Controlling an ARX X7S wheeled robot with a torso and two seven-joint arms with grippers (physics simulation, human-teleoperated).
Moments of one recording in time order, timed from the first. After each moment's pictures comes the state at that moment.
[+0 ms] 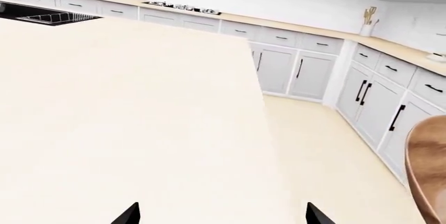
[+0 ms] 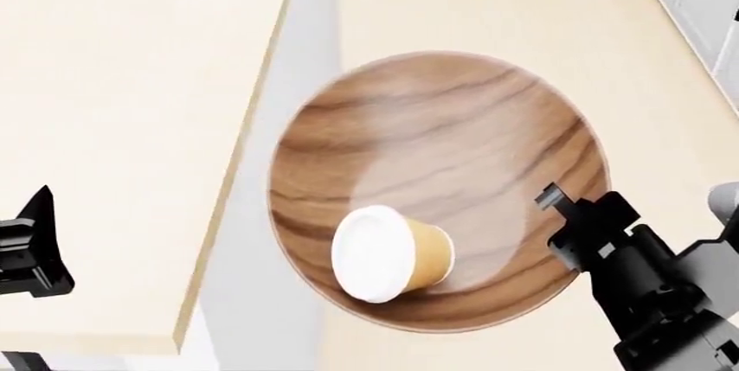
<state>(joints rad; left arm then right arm) -0.42 -0.38 -0.23 0.63 -0.87 -1.10 -0.45 0.68 0.19 0.54 -0.05 1.11 1.17 0.53</state>
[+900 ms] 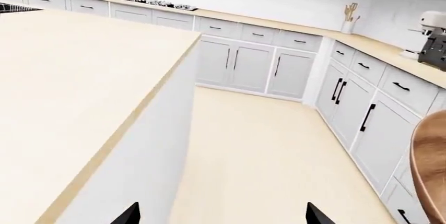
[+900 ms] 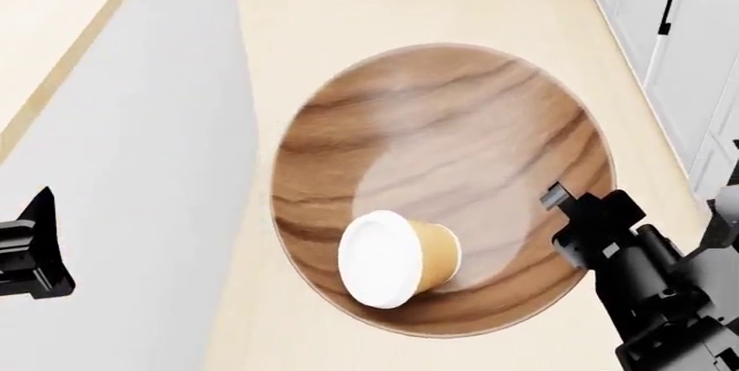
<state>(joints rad) -0.41 -0.39 -0.22 0.62 -0.88 -1.08 -0.46 0.64 0.20 0.50 -0.06 1.10 1.09 0.48</state>
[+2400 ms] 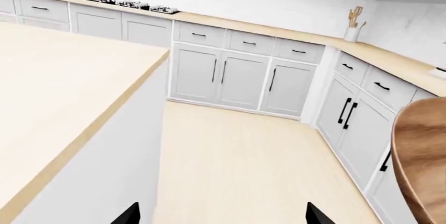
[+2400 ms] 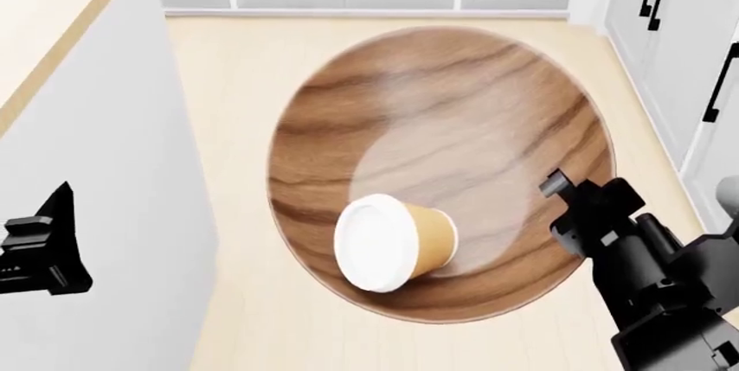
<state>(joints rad) -0.43 -0.39 -0.18 0.61 -0.91 -1.05 -0.48 0.64 0.22 0.46 -0.05 1.16 1.02 0.51</state>
